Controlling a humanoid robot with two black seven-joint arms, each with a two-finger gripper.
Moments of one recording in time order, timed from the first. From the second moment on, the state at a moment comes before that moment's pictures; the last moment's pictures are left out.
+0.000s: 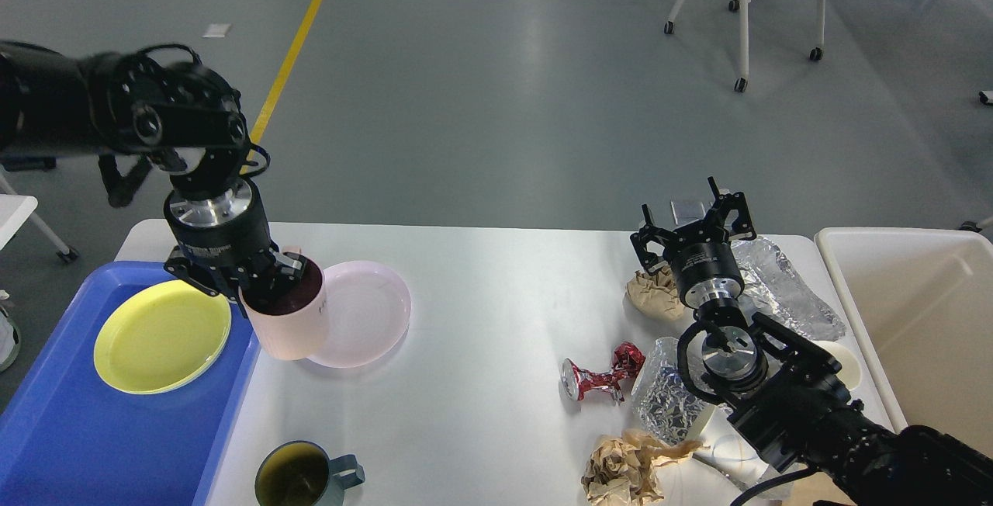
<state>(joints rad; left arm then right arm) -1.99 0.24 1.23 -1.18 -0.03 -0.88 0.27 0.64 -0.03 0.69 0.46 0.28 0.37 0.49</state>
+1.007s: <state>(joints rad) -1.74 0.78 1.31 -1.14 0.09 -0.76 0.28 0.64 -0.03 0.69 0.46 0.28 0.37 0.49</state>
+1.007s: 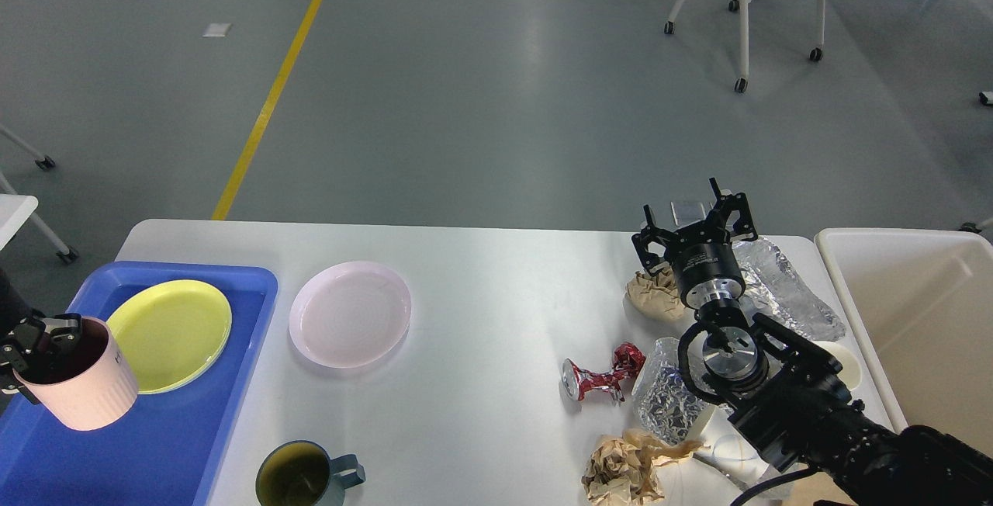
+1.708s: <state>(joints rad) -1.38 0.83 1.21 -1.09 0.09 -0.34 0.28 0.64 -0.03 0.69 0.46 0.28 0.37 0.49</state>
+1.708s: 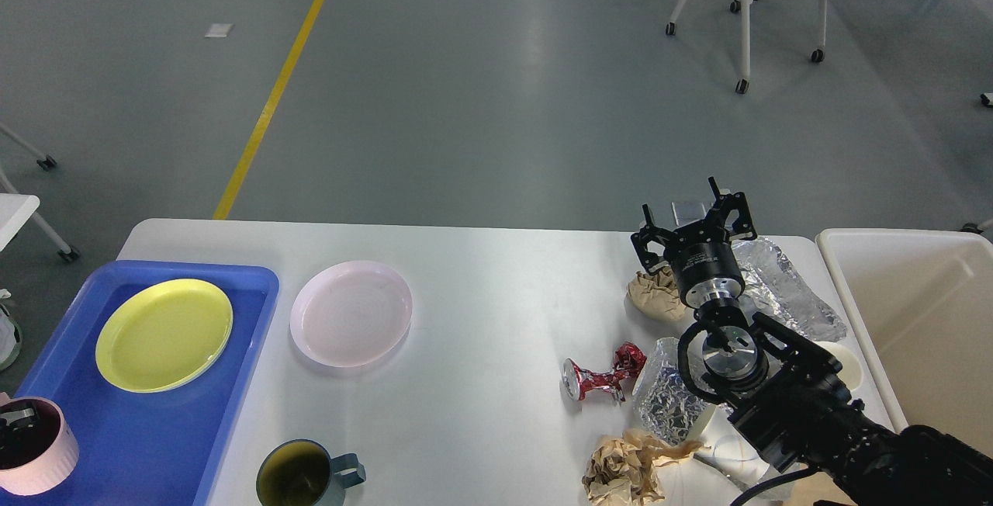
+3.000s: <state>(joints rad) -1.25 0.83 1.10 -0.94 0.09 -0.30 0.28 0.64 -0.03 0.69 0.46 0.28 0.37 0.49</state>
